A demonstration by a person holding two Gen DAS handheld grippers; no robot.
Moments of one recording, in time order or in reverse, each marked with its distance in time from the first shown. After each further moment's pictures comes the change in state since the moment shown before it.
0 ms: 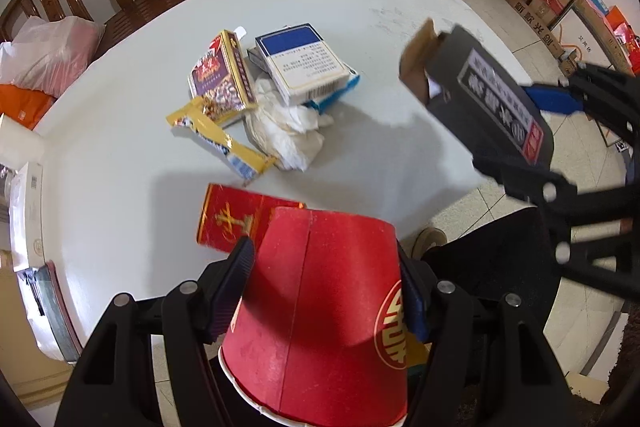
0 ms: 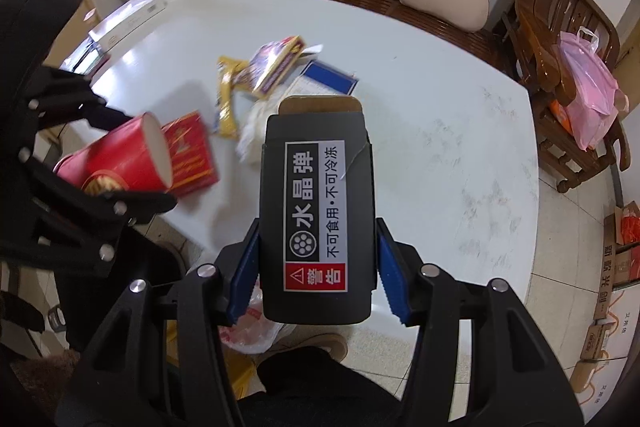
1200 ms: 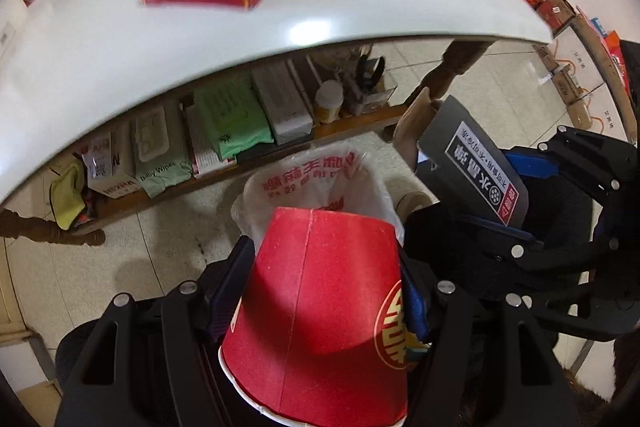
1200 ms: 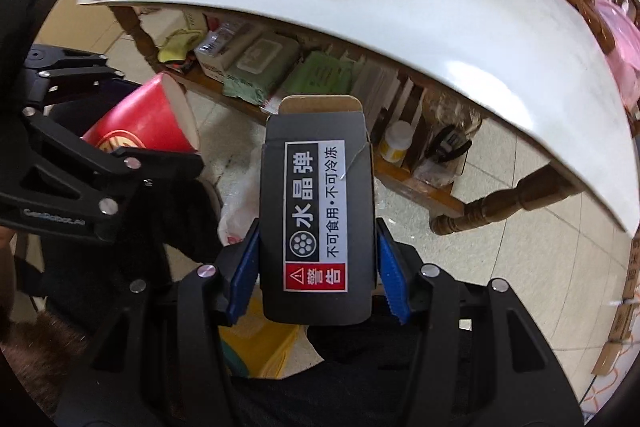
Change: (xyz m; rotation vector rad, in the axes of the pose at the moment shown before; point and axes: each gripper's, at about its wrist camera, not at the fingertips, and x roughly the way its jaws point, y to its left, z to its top) left arm 0.106 -0.014 -0.163 -0.133 -0.003 -0.105; right arm 0.099 0.101 -0.146 0.011 0.102 0.074
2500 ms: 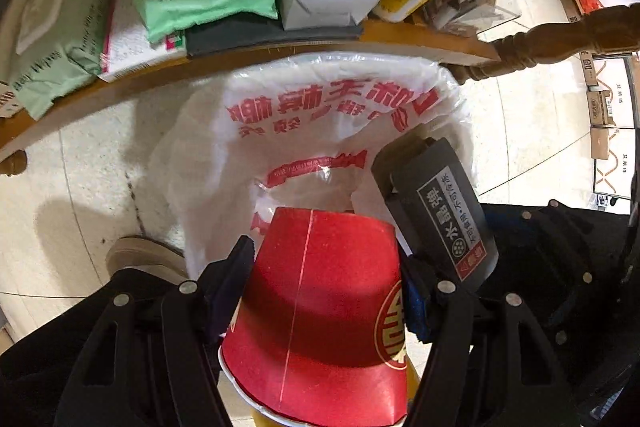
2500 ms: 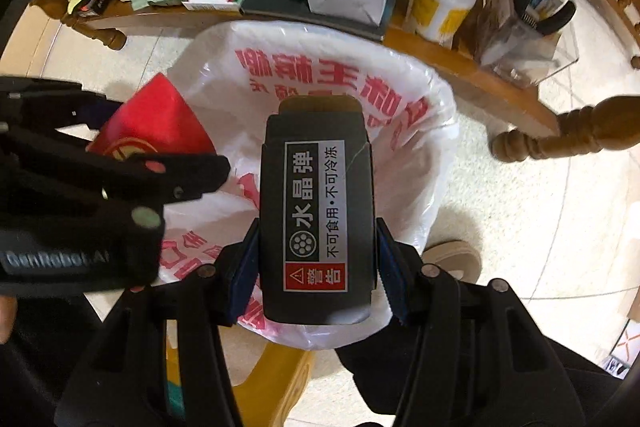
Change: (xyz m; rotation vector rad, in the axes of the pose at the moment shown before) left arm 0.241 0.045 0.009 -0.220 0.329 -0.118; right arm 0.226 -0.019 -0.024 0.175 0.315 0.060
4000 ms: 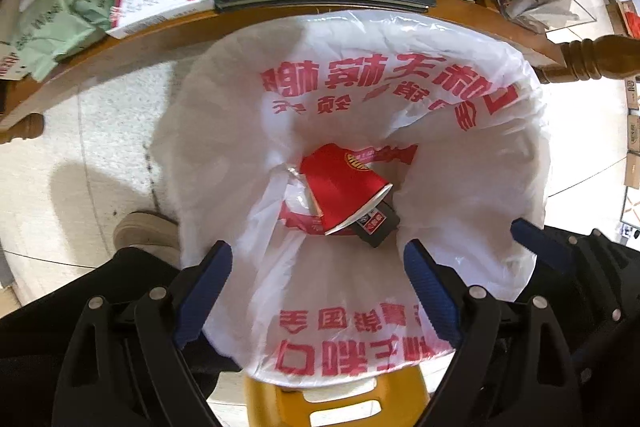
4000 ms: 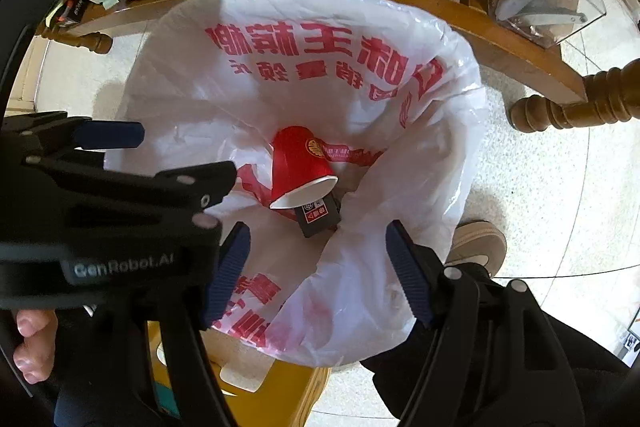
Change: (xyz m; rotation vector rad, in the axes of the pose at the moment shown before) left arm 0.031 0.014 0.000 -0.102 0.051 0.141; right arm 0.020 -0.004 0.006 0.073 0.050 0.036
